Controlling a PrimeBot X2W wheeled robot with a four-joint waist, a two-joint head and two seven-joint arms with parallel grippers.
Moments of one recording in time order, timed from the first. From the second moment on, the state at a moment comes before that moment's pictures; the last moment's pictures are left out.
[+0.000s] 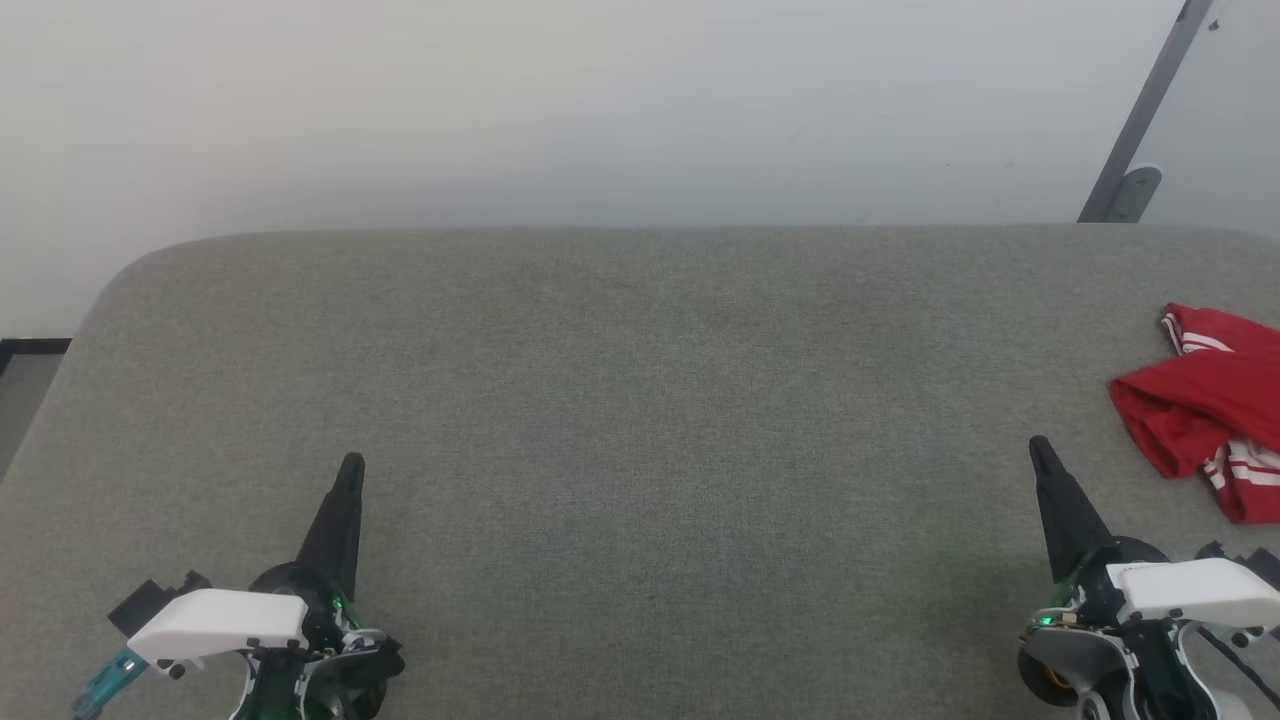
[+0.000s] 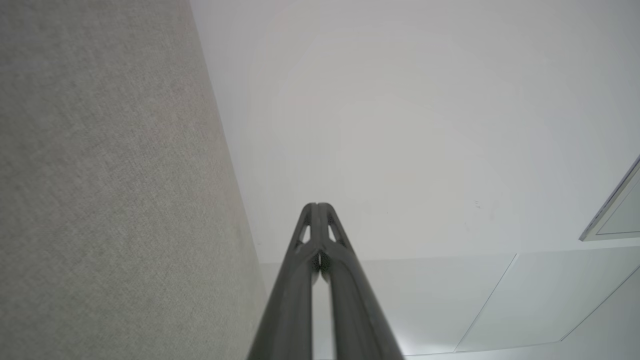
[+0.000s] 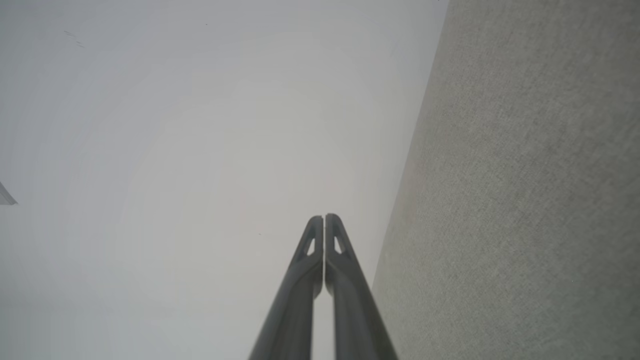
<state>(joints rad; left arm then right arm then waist) -0.10 0.05 0.11 0.25 -1.61 -0.13 0.11 -0.11 -0.05 -0.11 0.25 1.61 0.13 0.11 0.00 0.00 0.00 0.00</state>
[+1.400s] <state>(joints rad) -0.10 0.05 0.11 0.25 -1.61 -0.13 0.11 -0.11 -0.05 -0.11 0.25 1.61 0.13 0.11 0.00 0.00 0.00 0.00</state>
